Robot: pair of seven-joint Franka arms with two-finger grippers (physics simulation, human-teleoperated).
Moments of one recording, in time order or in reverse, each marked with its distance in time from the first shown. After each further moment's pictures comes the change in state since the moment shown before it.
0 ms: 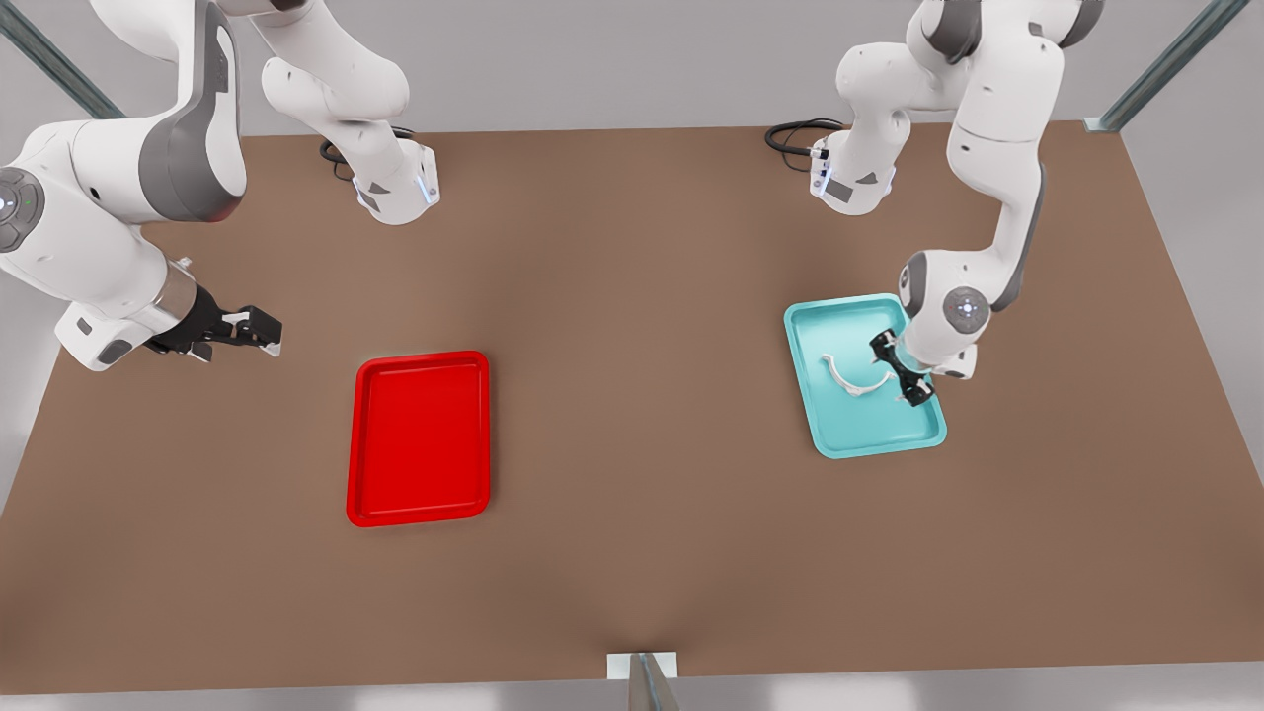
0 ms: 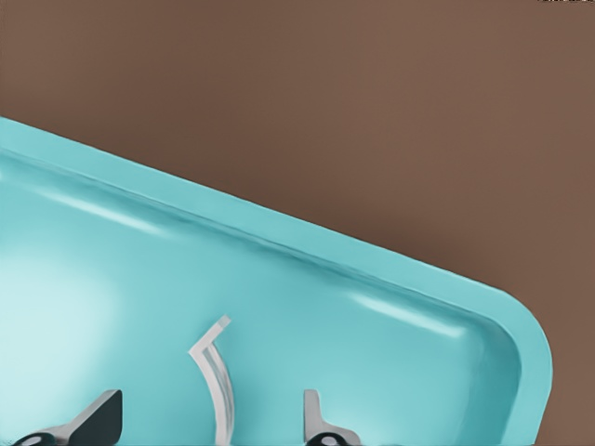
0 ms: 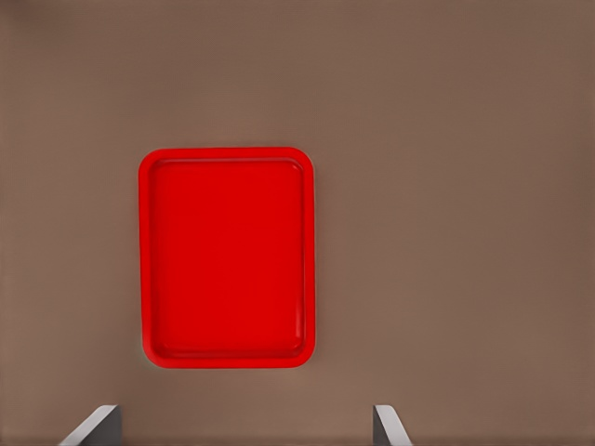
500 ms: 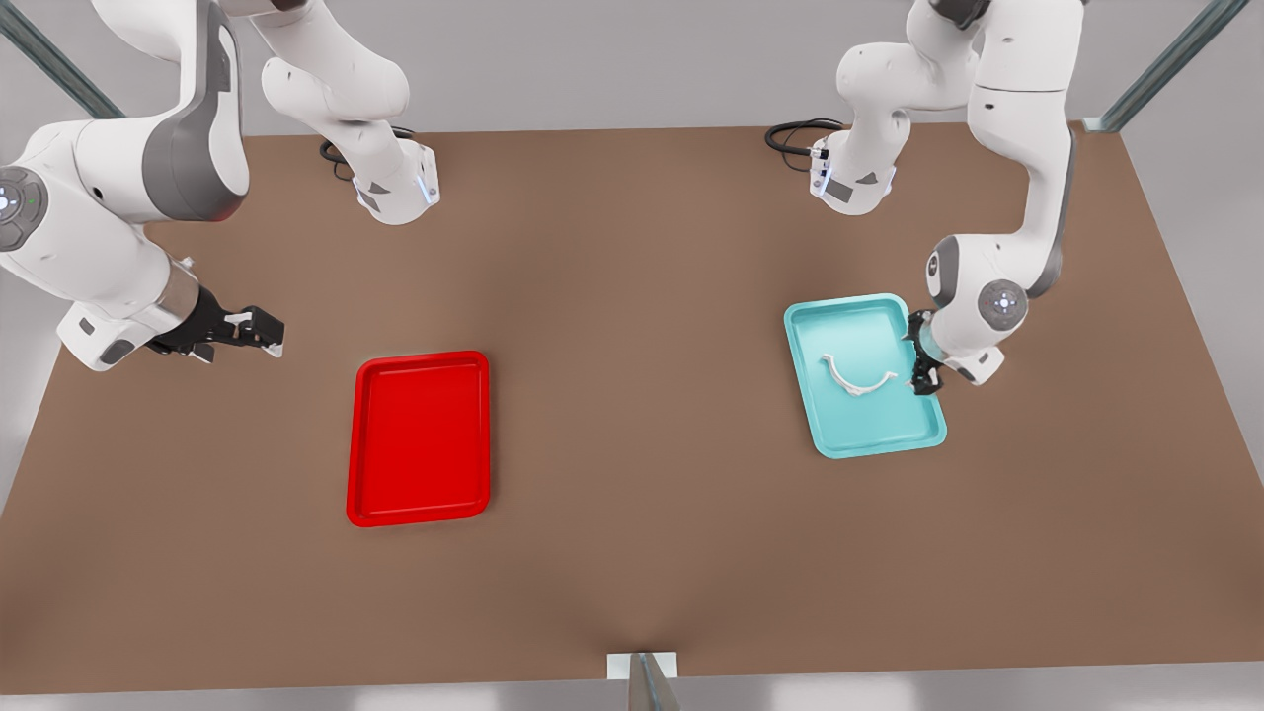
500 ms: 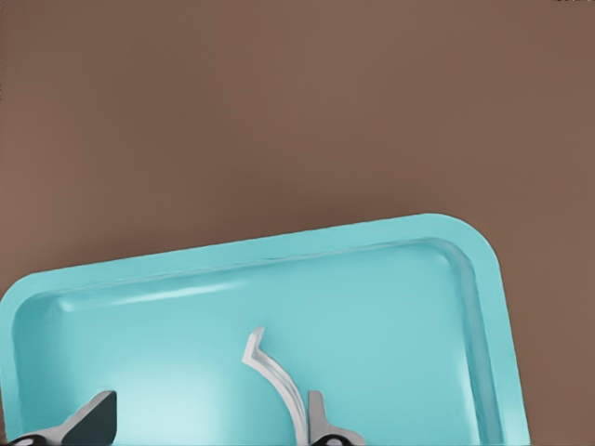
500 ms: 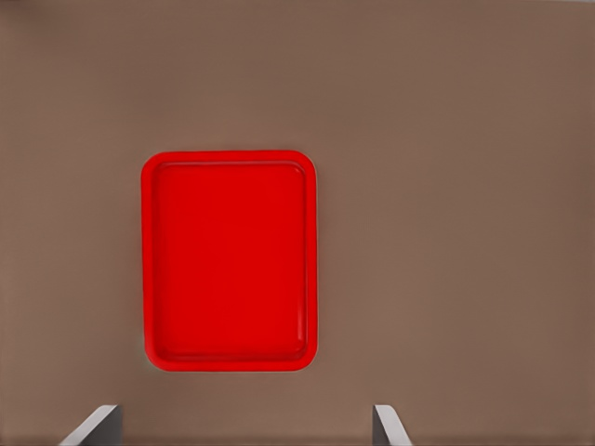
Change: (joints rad) left arm -0.006 -0.133 0.039 0.039 0.002 -0.273 0.499; right arm 0.004 0.000 0.001 0.002 0.000 0.005 0.005
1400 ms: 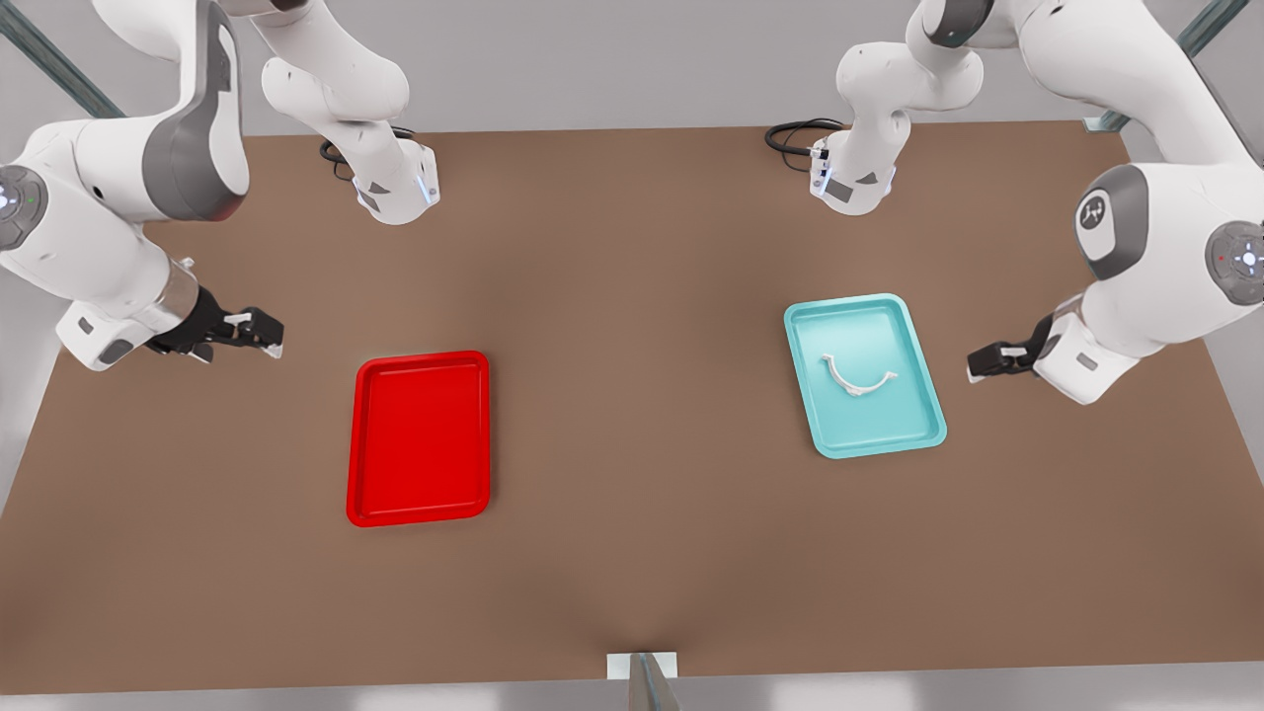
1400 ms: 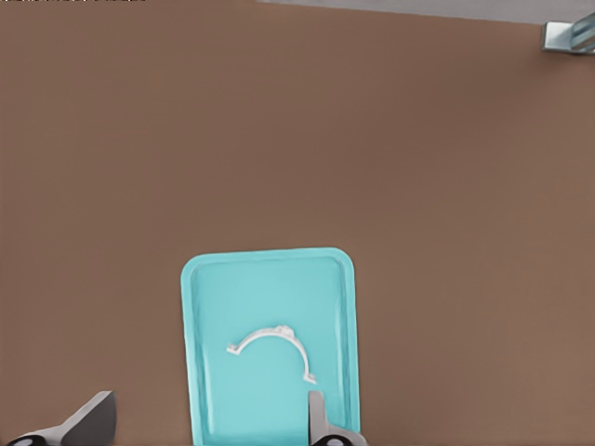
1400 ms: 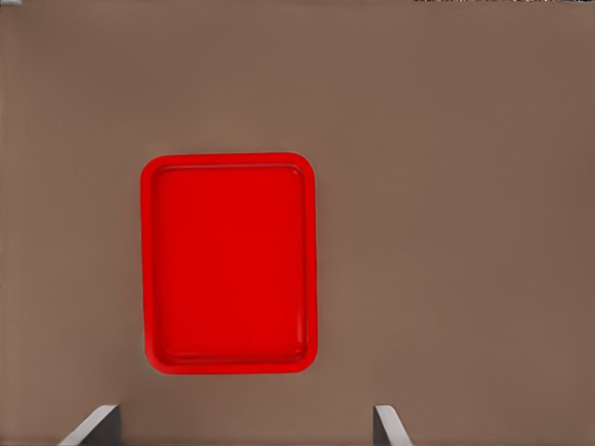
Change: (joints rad) left arm -0.016 0.112 0.014 1.056 -0.097 -0.886 1.522; right arm 0.008 0.001 -0.001 0.002 -0.001 0.004 0.010
